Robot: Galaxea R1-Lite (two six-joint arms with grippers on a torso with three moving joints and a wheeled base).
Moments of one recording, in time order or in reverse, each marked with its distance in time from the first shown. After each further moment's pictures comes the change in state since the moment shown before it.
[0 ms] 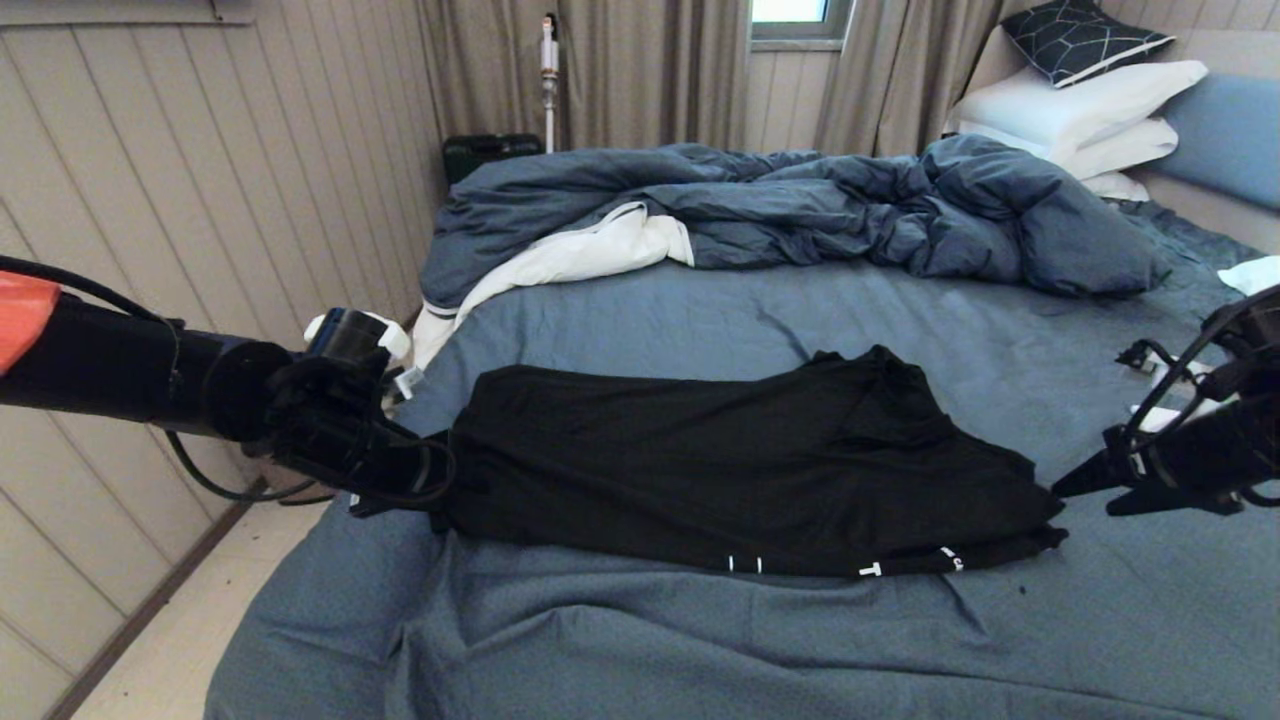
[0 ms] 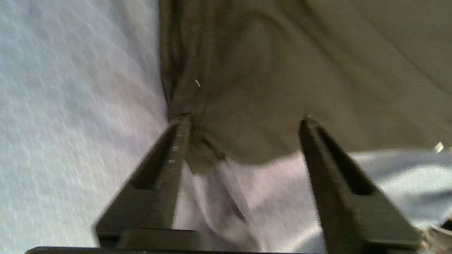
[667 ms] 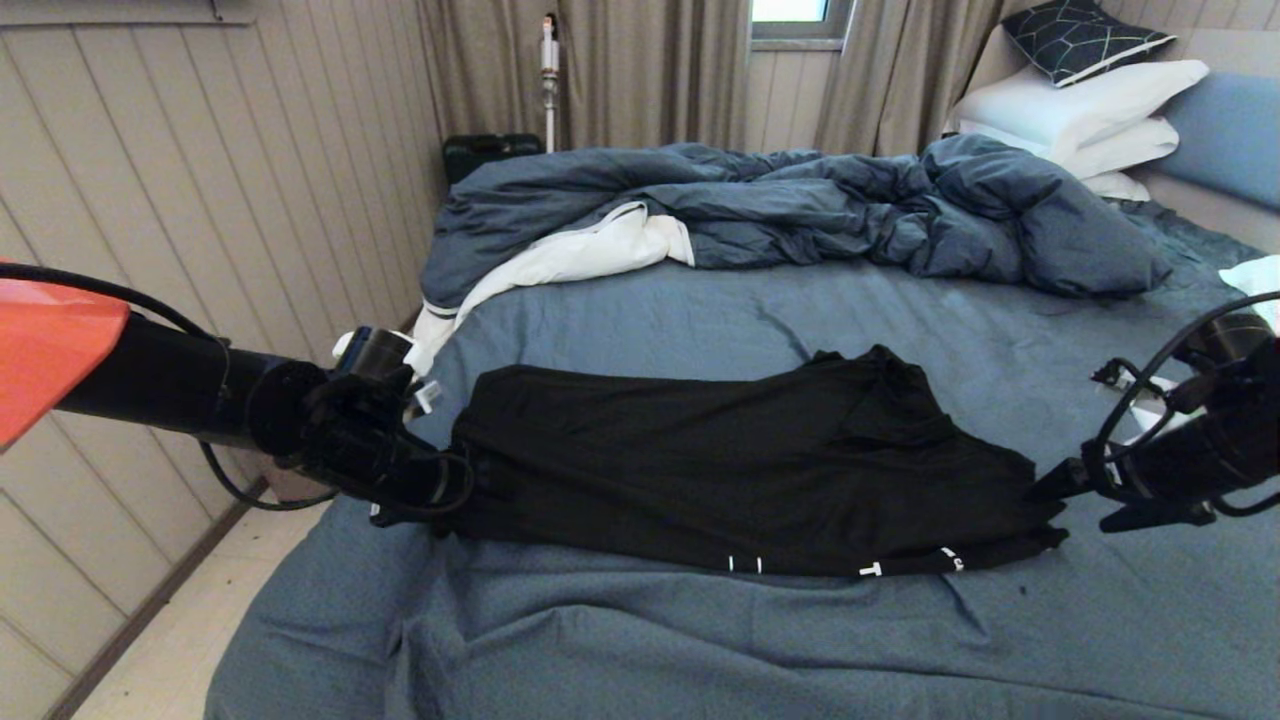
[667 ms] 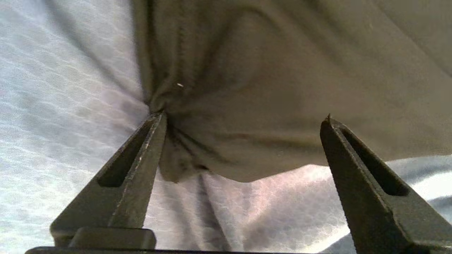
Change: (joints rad) left arm -0.034 0.054 0.007 -0.038 -0.007 -0.008; right arm 0.002 0.078 -0.020 -0.007 0.002 0.002
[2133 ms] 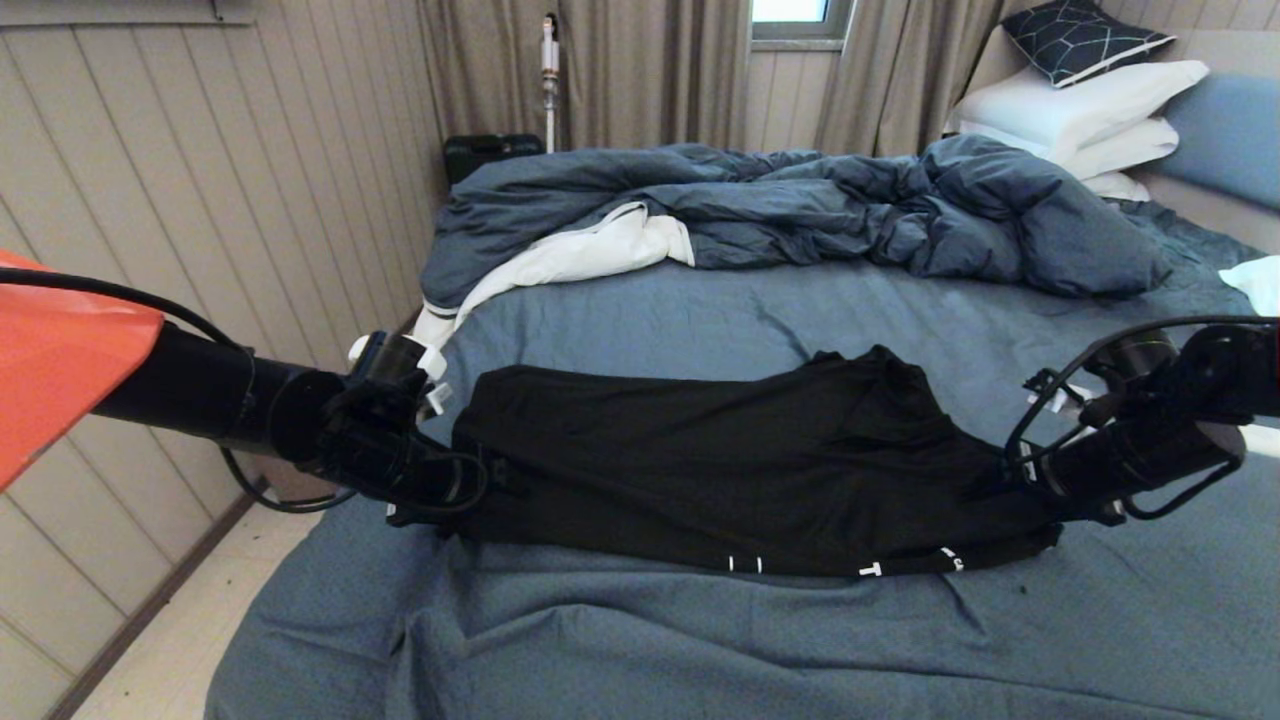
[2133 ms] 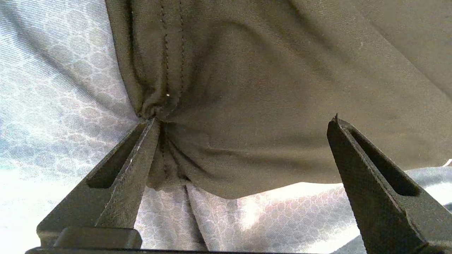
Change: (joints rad) left arm -0.012 0.035 -0.004 -0.057 -0.002 -0.035; right arm 0.118 0.081 0.038 -0.164 0.008 0.175
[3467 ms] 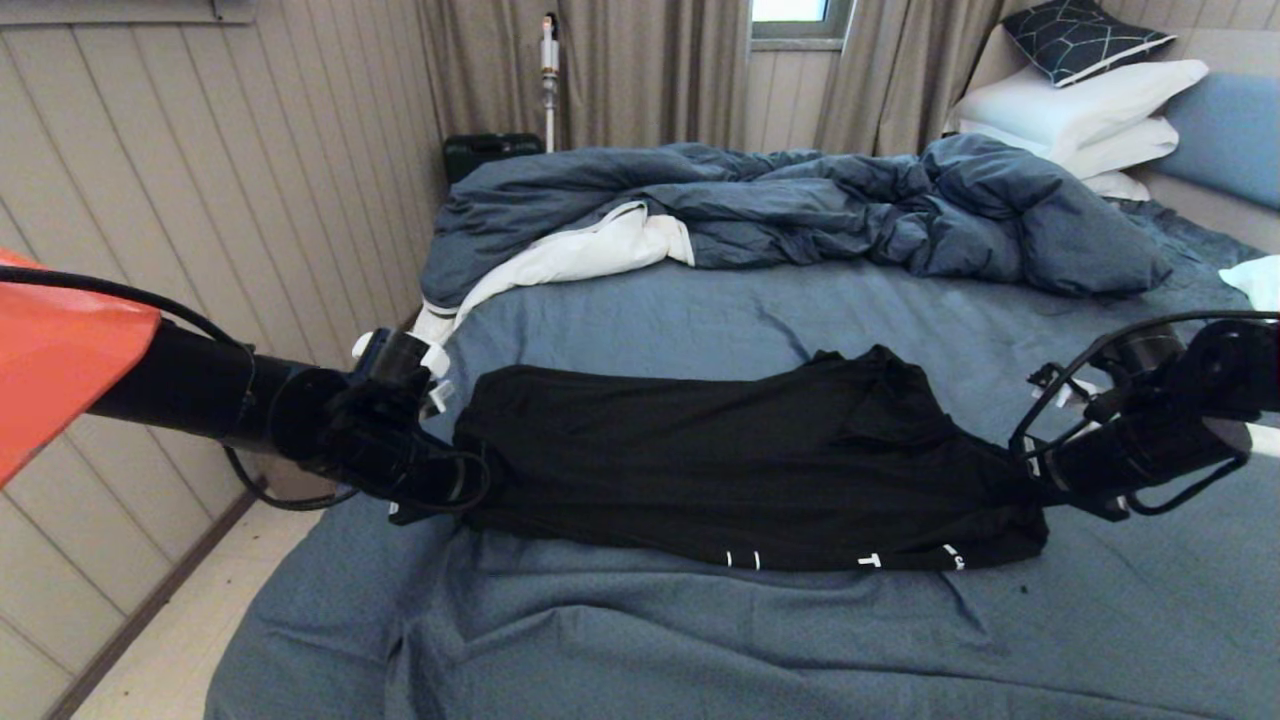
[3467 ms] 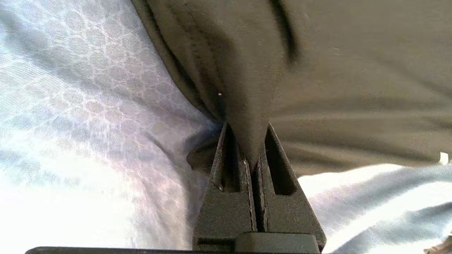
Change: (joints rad) left arm -0.014 -0.021 -0.002 0.006 0.010 -0.007; right arm -0.003 -0.016 -0.005 0.004 0.000 -0.001
